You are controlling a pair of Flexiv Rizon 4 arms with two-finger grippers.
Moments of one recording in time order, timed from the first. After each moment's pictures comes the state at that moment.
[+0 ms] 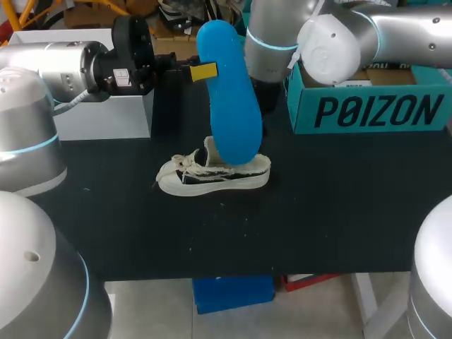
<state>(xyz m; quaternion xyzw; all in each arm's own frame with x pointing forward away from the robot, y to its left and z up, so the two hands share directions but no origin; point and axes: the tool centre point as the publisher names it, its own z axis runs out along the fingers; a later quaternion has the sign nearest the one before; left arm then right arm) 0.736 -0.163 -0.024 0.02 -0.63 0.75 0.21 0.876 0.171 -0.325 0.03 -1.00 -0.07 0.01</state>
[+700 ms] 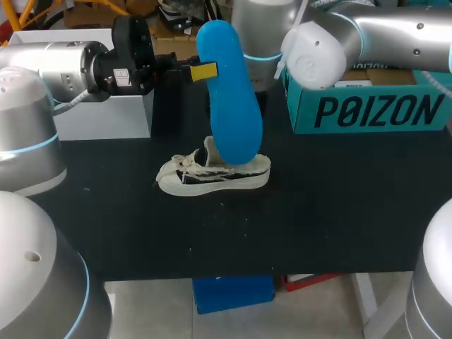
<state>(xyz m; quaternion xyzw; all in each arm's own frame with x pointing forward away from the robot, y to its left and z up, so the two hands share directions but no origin) 0.736 -0.164 -0.024 0.02 -0.63 0.75 0.21 0.865 0.189 -0.334 0.03 -1.00 -0.05 -0.01</state>
